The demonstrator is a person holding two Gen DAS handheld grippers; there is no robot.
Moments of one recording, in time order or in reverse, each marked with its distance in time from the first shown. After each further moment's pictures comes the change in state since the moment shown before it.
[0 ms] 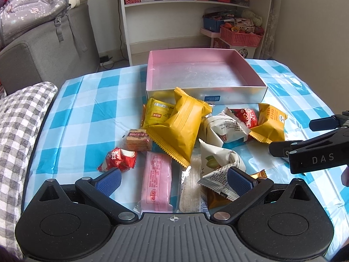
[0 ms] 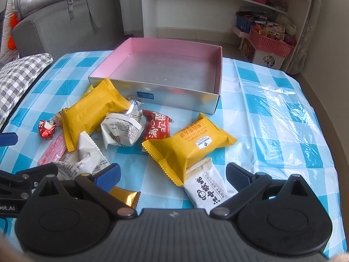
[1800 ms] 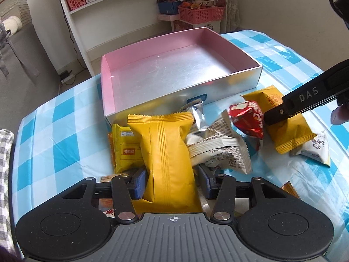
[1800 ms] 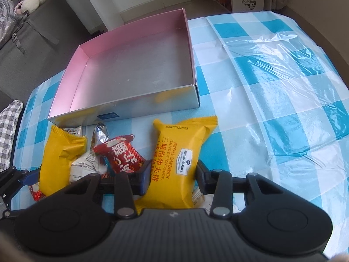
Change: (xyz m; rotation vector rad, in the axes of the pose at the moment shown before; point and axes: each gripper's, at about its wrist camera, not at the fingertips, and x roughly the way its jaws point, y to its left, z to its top) left arm 0.087 -0.010 0.043 0.265 0.075 -0.087; right arm 0.063 -0.049 0.045 0.355 0.189 0.076
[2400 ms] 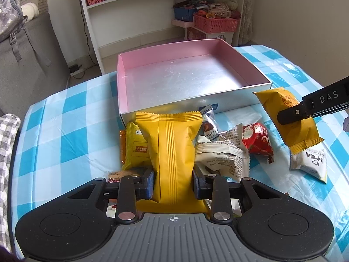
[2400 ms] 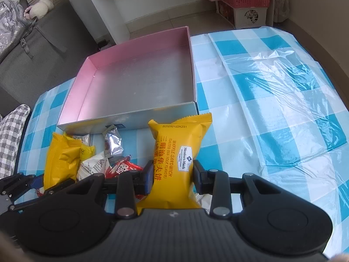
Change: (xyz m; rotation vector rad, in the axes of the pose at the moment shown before) left arm -0.013 0.013 -0.001 -0.108 -0.040 -0.008; right arm -0.021 -0.001 0.002 -0.025 -0.066 0.019
